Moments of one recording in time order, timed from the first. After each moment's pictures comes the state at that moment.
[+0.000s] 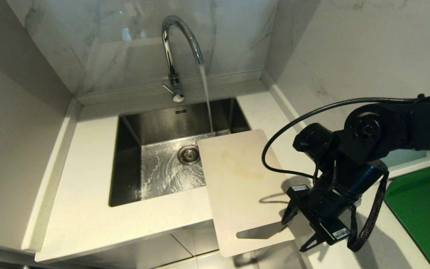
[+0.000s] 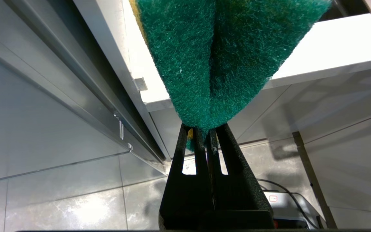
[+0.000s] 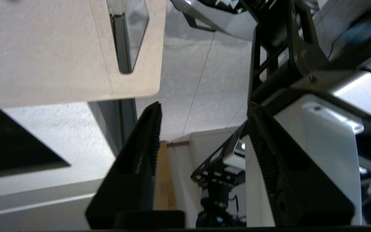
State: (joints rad) left arm 0.00 0.00 -0.09 0.22 0.02 -0.02; right arm 0.34 1.84 -1.41 0.93 0.27 1.48
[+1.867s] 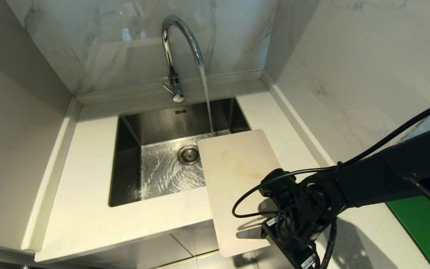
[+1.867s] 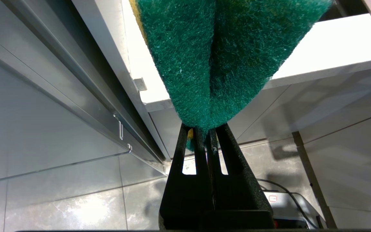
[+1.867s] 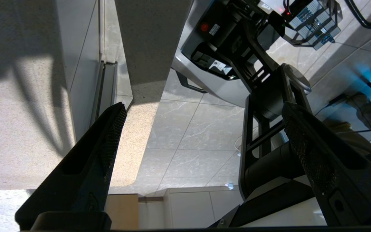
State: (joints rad) left arm 0.00 0.00 -0.09 0.21 0.02 -0.02; right arm 0.49 1.96 -1.08 0.44 0.02 1.48
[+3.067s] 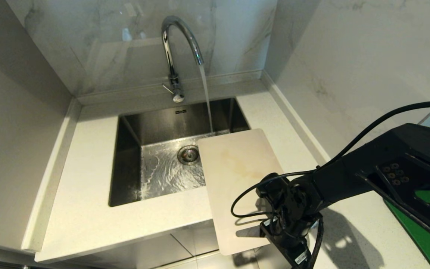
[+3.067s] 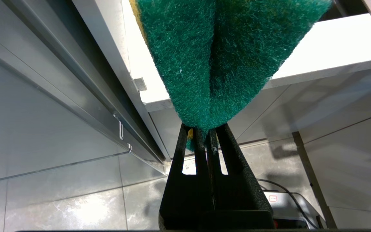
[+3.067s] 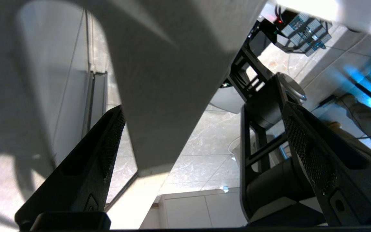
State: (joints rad) left arm 0.00 0.00 -0.09 0.21 0.02 -0.02; right arm 0.44 2.10 -1.15 0.40 0.00 1.44
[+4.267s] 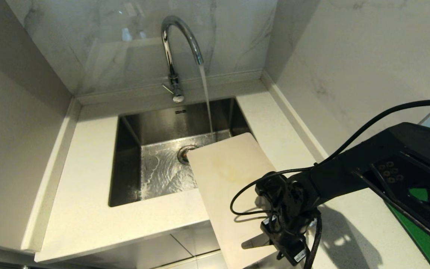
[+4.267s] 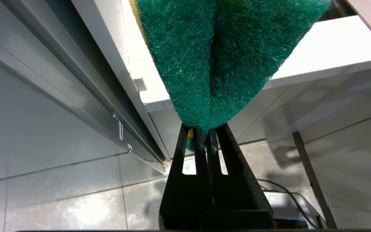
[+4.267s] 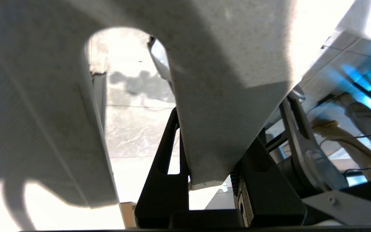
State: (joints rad) left arm 0.00 0.00 -0.09 0.22 0.02 -0.02; right arm 0.44 2.11 -1.19 0.45 0.01 1.44
